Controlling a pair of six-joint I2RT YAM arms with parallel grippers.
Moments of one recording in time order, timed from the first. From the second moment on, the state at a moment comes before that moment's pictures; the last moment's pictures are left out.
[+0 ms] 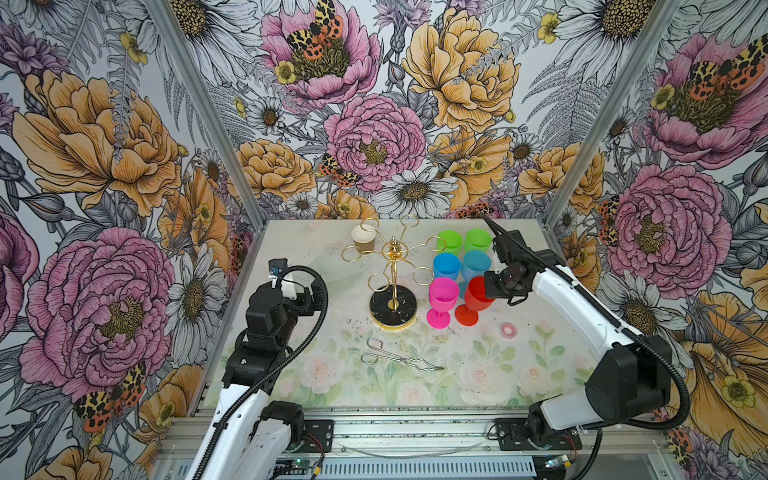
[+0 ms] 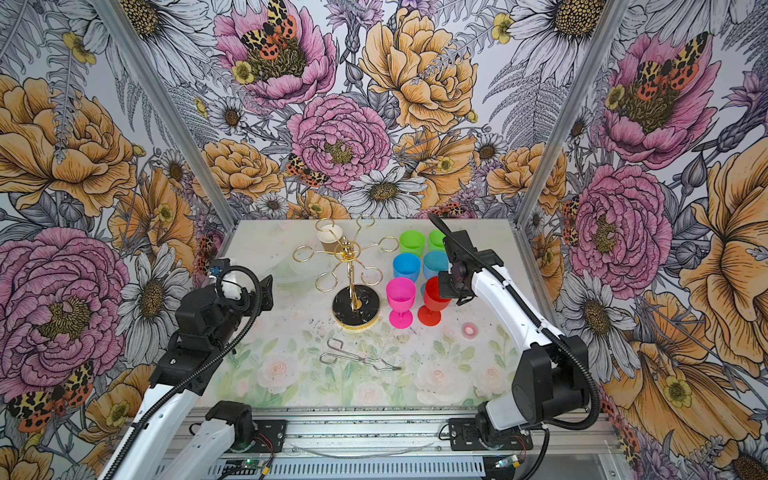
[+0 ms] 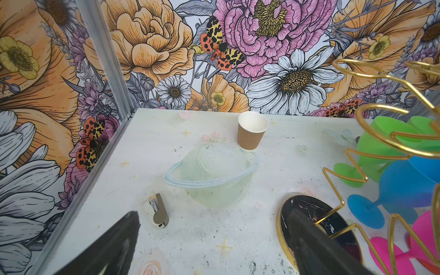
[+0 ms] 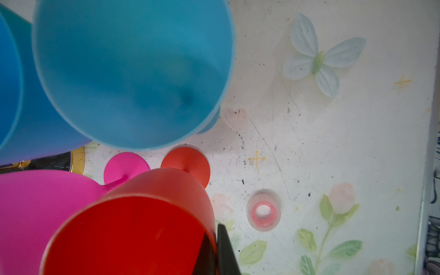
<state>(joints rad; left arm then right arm) -0.16 0.65 0.68 -0.30 -0.13 -0.11 0.25 1.47 1.28 -1.01 0.06 0.25</state>
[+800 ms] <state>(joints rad) -0.12 0.72 0.67 -0.20 -0.08 -0.11 0.25 1.45 1.35 -1.02 0.00 0.22</state>
